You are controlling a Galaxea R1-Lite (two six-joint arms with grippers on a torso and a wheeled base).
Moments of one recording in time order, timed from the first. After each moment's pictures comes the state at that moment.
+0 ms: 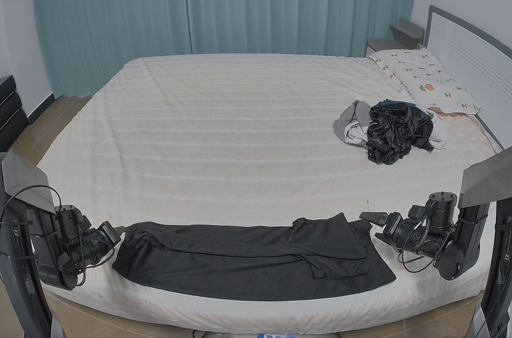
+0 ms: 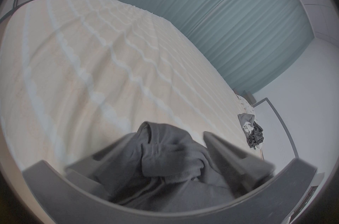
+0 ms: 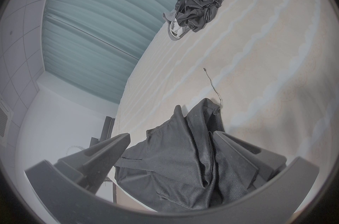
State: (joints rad) left arm 0.18 2.33 -0.24 -1.55 -0.32 -0.65; right arm 0.14 2.29 -0.30 -1.53 0.36 0.85
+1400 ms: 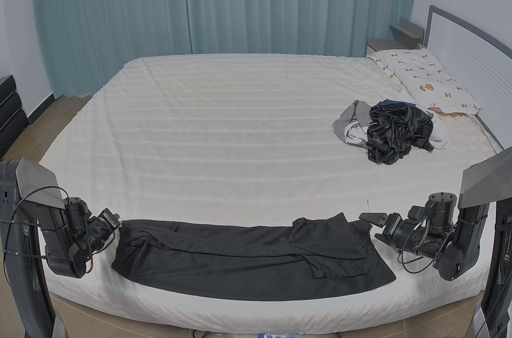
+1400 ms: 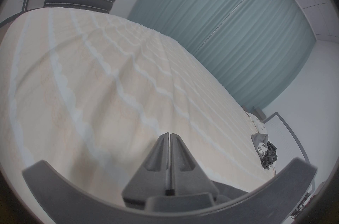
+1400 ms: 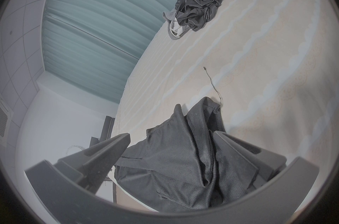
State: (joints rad) left arm 0.22 2.45 -0.47 -1.55 -0.20 -0.66; right arm 0.14 2.29 -0.30 -1.53 0.35 0.85
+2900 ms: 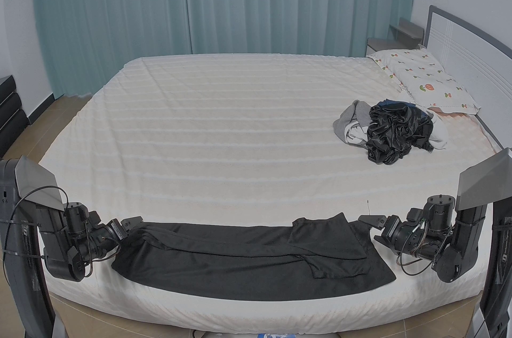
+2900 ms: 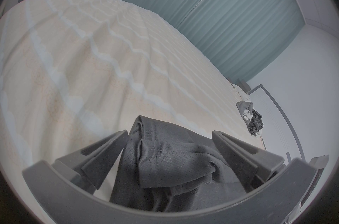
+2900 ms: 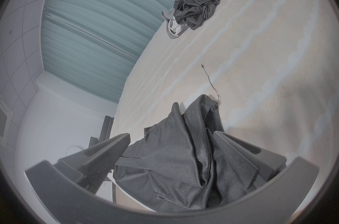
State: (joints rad) left arm 0.21 2.45 -0.40 -1.51 -0.44 -0.54; right arm 0.14 2.31 -0.29 -1.55 0.35 0.84
